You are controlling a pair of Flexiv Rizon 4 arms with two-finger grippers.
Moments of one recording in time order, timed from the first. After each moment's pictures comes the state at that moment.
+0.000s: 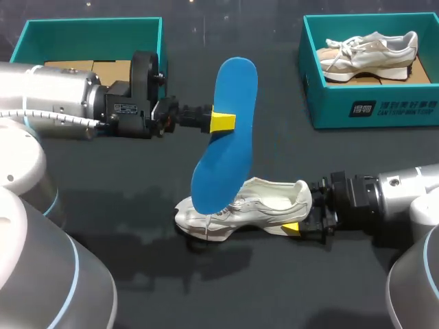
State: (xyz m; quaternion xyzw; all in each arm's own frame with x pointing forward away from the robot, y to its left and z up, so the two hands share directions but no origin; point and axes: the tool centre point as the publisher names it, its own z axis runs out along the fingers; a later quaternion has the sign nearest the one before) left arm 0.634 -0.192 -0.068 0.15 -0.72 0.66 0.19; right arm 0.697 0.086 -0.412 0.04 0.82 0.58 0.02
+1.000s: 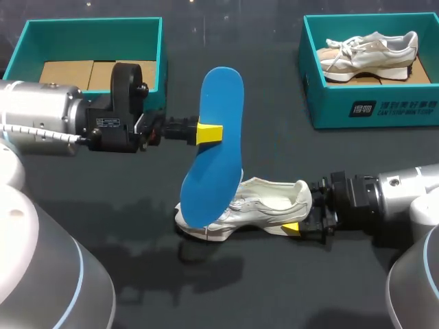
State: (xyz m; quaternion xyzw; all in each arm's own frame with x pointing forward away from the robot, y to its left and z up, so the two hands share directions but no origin) left arm 0.612 -0.175 -0.066 0.16 -0.71 0.66 0.19; right arm 0.697 0.086 -0.412 0.04 0.82 0.58 0.02
